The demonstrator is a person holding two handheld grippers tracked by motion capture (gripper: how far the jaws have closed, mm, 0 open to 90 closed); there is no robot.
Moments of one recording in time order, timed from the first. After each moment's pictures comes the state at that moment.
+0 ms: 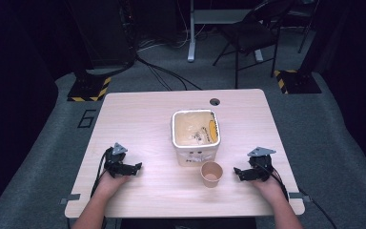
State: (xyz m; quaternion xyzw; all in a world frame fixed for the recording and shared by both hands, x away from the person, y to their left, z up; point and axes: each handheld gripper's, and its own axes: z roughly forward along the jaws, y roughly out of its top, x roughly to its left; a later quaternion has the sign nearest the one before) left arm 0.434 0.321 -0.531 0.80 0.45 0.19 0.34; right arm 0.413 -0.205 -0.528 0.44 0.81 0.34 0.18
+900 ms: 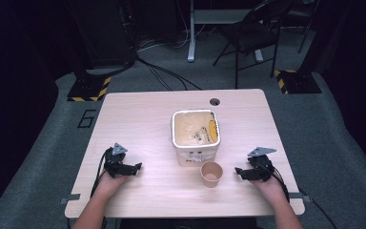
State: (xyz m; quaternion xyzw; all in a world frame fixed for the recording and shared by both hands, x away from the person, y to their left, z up) left arm 0.433 0.321 -0.530 0.80 0.45 0.19 0.34; right arm 0.407 -0.203 -0.515 0.44 0.82 0.33 0.15
